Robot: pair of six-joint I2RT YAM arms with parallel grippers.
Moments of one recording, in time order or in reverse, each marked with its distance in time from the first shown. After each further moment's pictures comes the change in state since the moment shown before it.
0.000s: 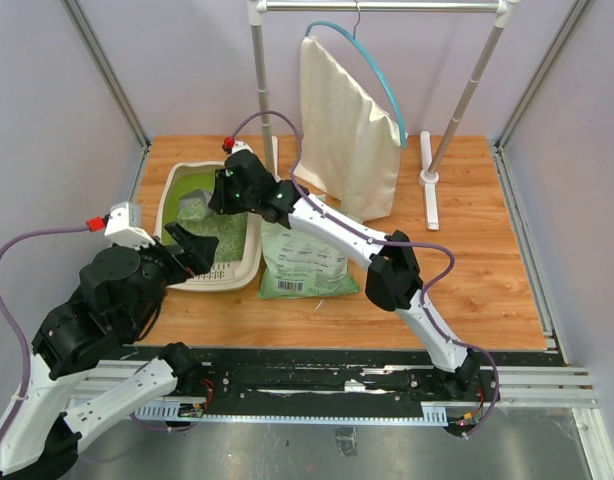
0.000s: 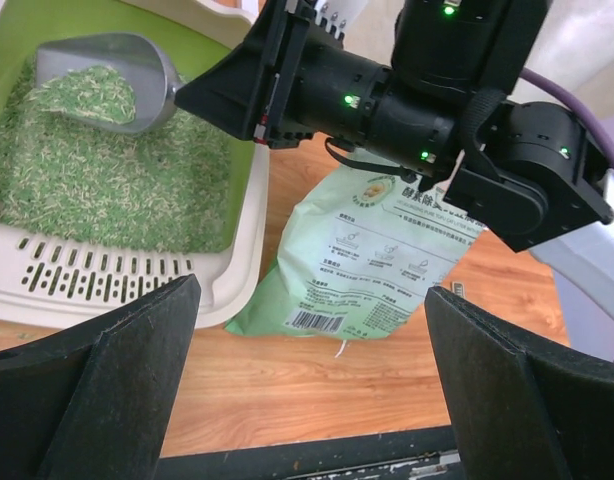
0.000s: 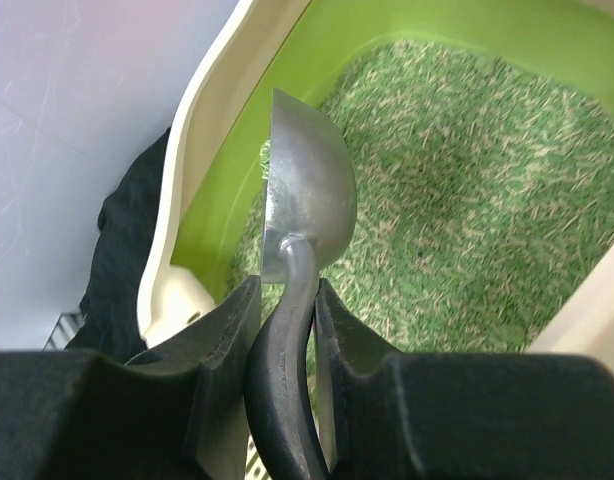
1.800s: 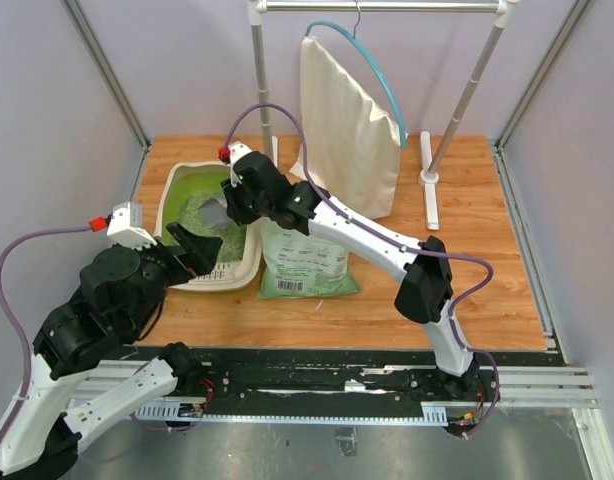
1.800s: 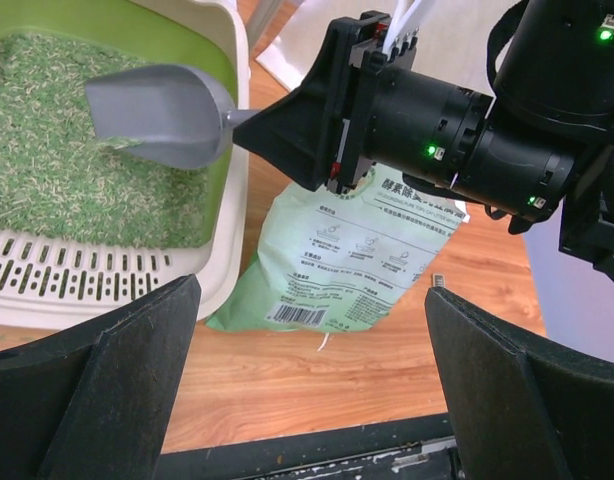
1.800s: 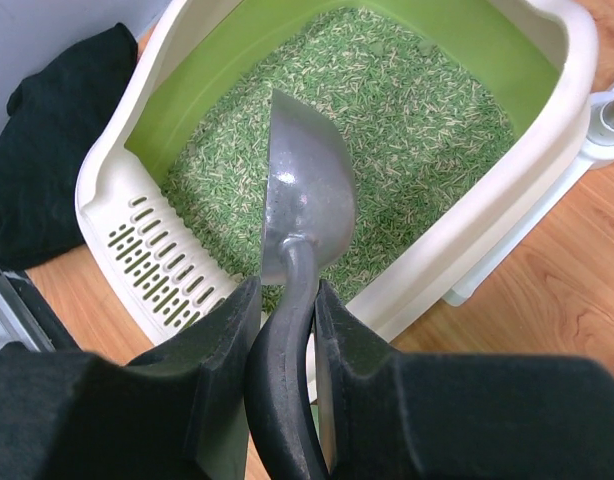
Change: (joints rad) left arm 0.000 0.000 -0.010 0.023 0.039 -0.021; right arm 0.044 -0.241 -0.196 -0.103 0.088 -0.329
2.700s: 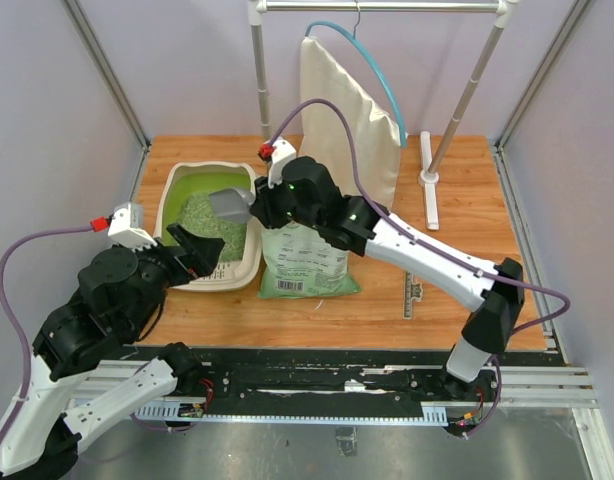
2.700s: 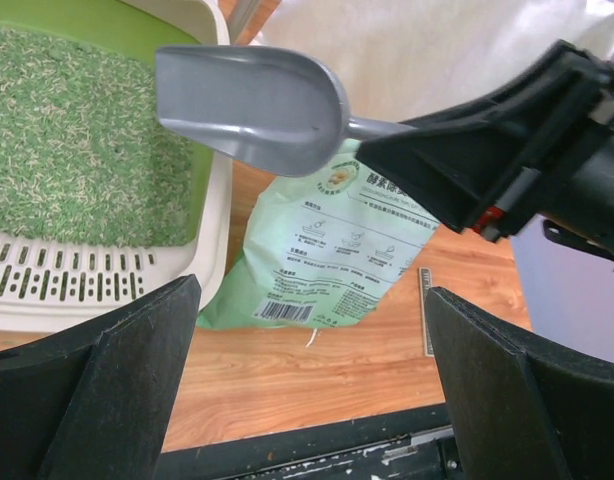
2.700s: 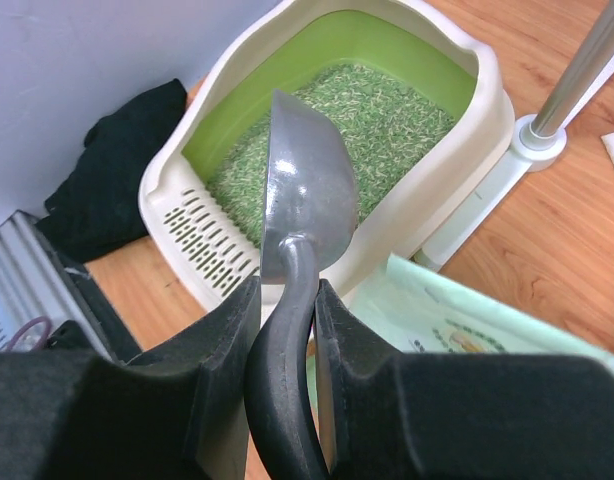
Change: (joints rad) left arm 0.000 -0.011 -0.006 0.015 0.029 -0.004; right arm 0.016 -0.397 -0.407 0.179 0.041 -0.006
